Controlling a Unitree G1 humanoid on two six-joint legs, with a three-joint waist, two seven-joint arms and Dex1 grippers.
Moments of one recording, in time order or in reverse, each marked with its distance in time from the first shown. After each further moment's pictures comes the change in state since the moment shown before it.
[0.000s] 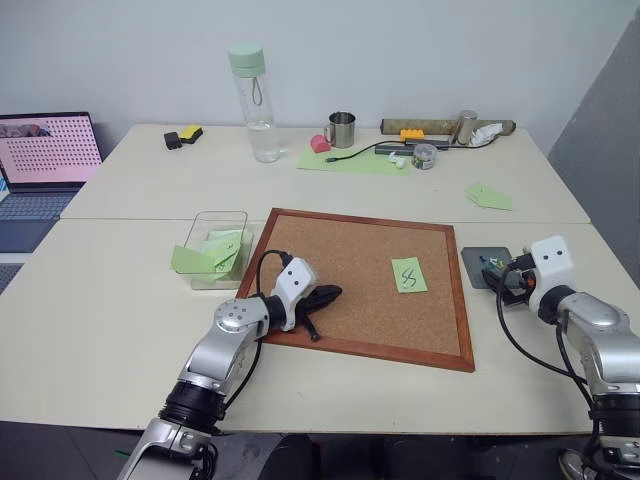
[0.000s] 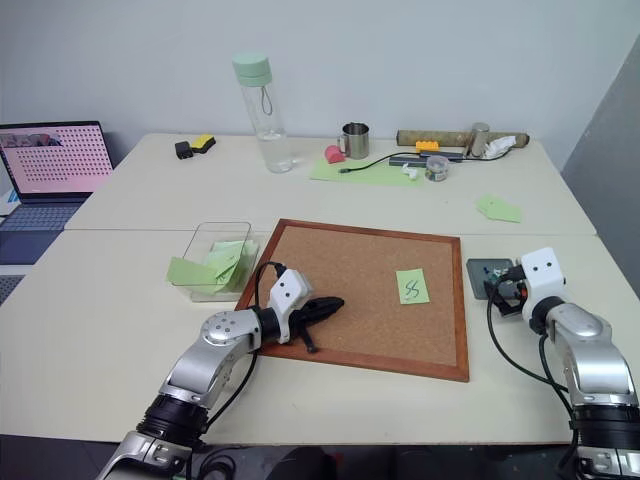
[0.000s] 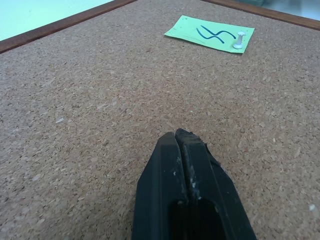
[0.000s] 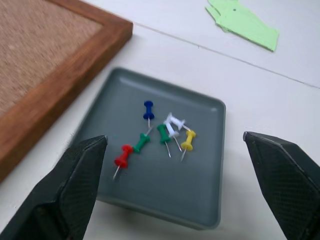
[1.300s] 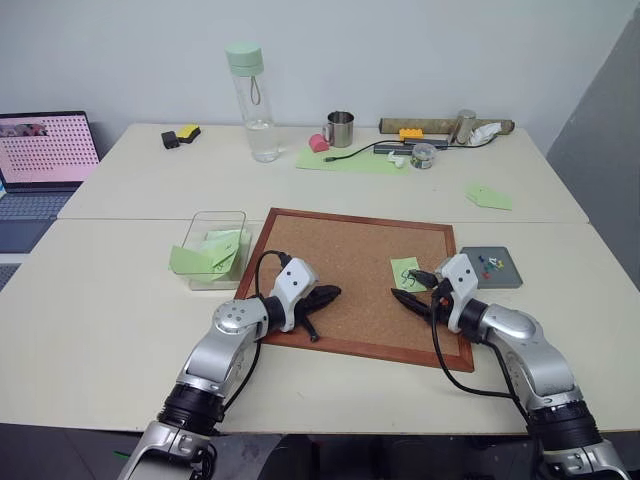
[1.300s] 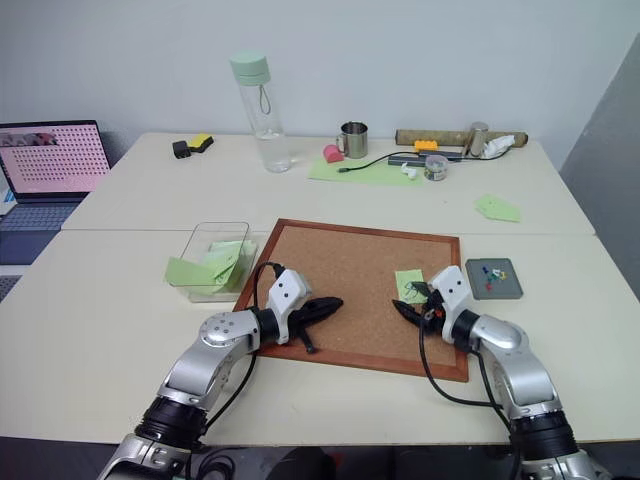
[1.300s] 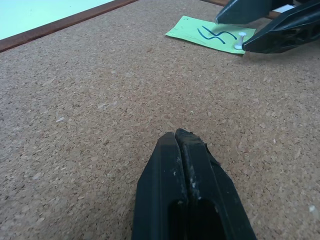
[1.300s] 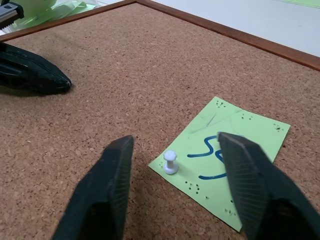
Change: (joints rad) left arm 0.017 0.001 0.000 -0.036 0.000 0.017 0.009; right arm 0.013 0.203 0.248 -0.083 0.104 -0.184 0.261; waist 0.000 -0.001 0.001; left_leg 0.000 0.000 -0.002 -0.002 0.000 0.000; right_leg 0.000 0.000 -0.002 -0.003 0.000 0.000
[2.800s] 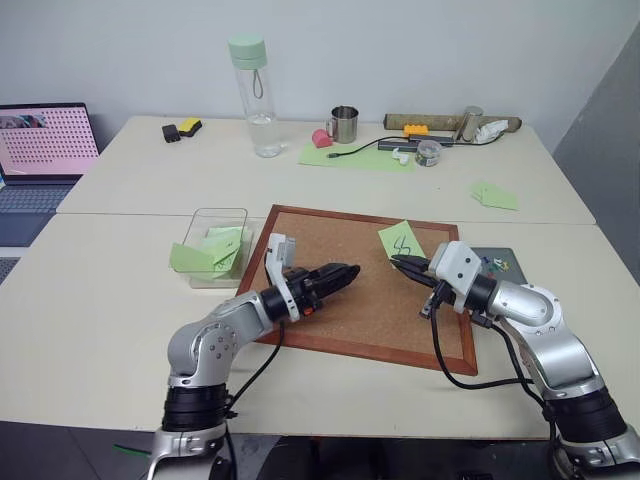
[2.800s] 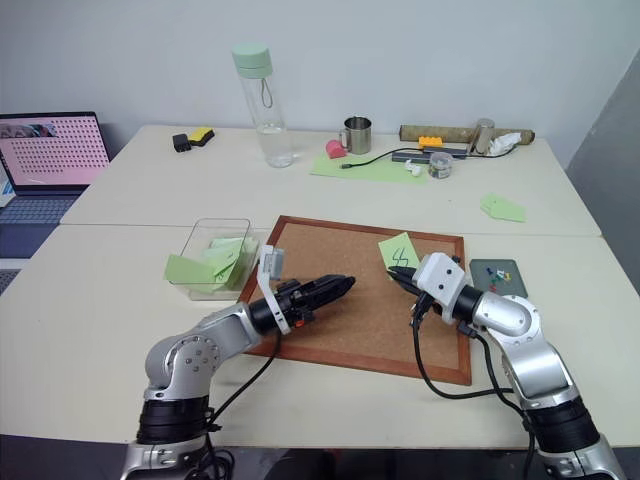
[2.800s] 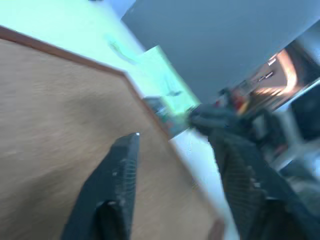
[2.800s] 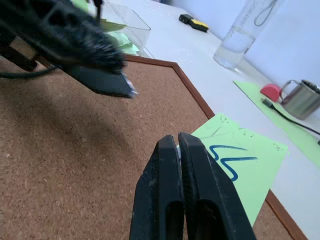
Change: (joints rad) left arm -0.061 -0.270 0.346 -0.230 -0.666 0.737 0.200; right arm -0.081 -0.120 0.066 -0.215 -0.153 -0.177 0.071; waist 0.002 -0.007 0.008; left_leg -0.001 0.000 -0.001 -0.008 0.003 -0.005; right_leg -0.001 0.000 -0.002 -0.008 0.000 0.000
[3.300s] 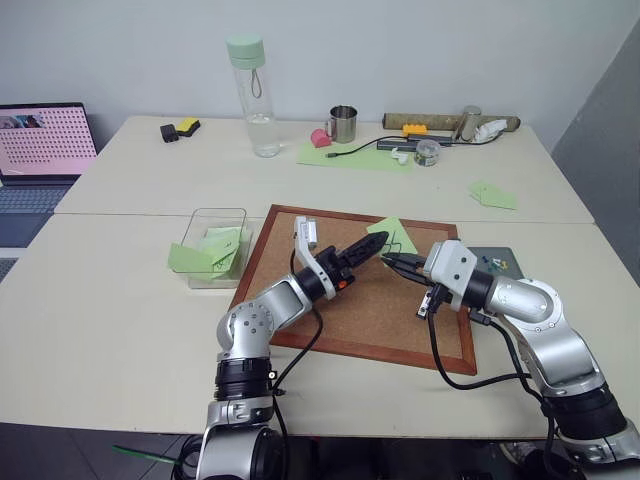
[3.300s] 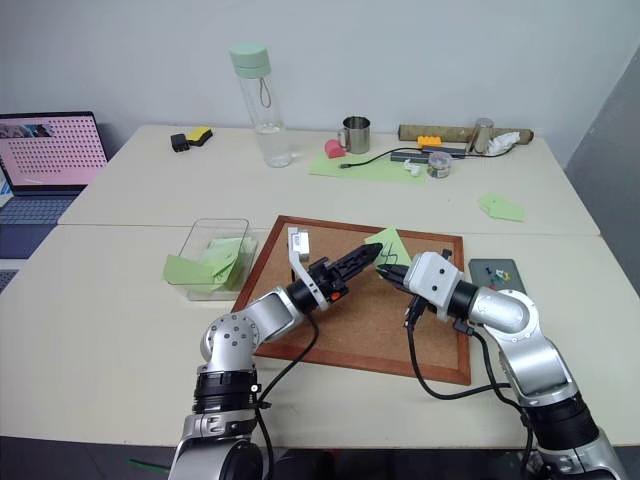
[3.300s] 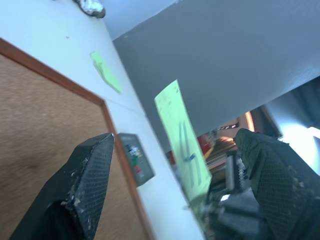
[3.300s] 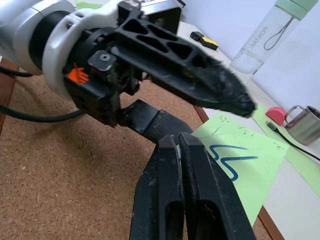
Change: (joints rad) left arm -0.142 -0.203 0.092 0.228 -0.082 -0.031 0.153; right arm -0.006 -0.005 0.006 -0.052 -0.002 0.000 0.036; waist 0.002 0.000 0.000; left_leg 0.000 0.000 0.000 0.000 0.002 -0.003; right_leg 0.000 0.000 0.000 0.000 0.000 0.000
